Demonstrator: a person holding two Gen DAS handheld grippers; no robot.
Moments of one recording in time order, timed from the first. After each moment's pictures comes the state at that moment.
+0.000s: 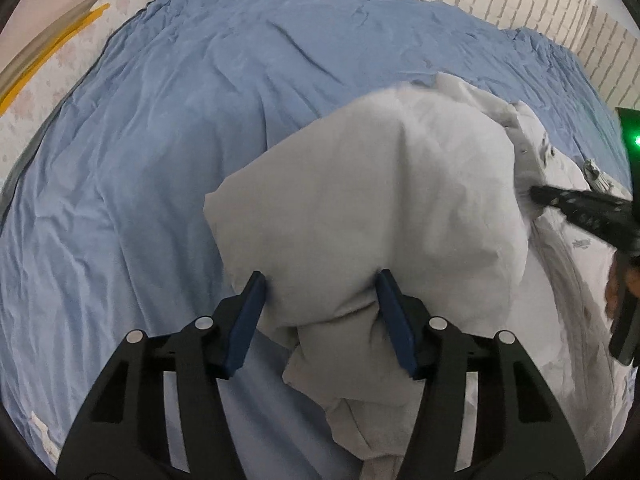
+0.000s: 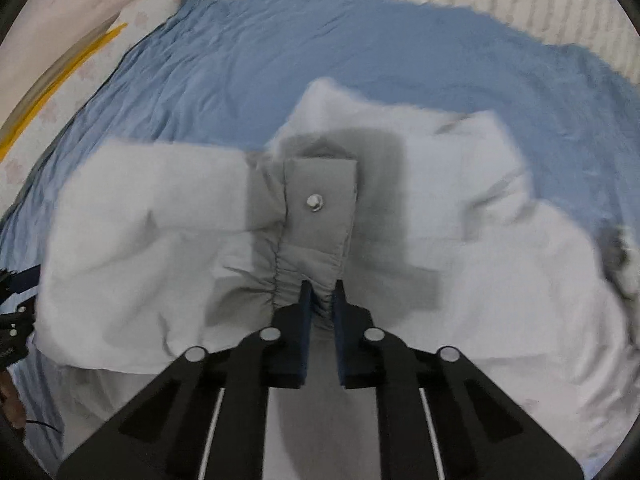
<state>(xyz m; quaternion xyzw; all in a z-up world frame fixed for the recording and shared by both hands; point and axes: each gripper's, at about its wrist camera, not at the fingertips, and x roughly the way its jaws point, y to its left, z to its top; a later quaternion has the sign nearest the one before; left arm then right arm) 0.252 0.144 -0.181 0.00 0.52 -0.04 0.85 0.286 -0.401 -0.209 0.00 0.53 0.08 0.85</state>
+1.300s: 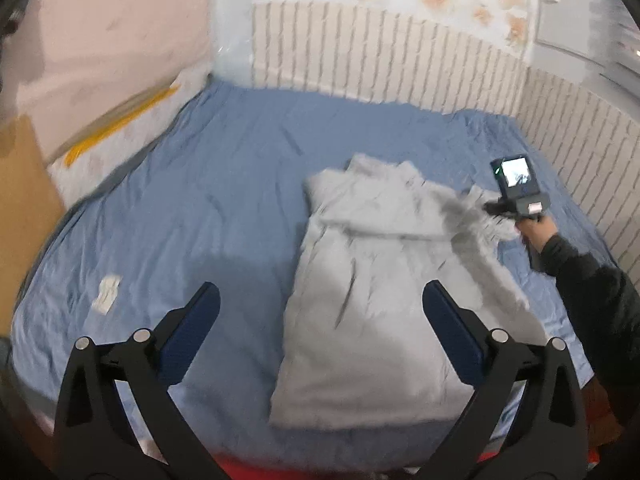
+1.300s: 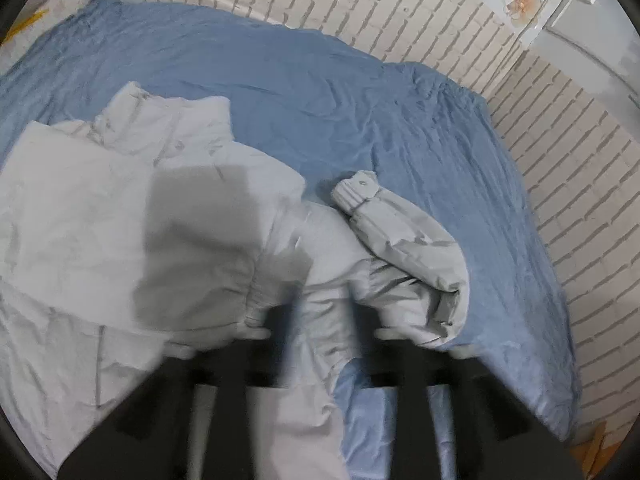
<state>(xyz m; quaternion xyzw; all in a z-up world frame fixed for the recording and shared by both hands) -0.144 0.125 0.040 -0.03 0.35 -0.04 0.94 0.149 -0.555 -0.128 -0.13 0.49 -0.13 0.85</state>
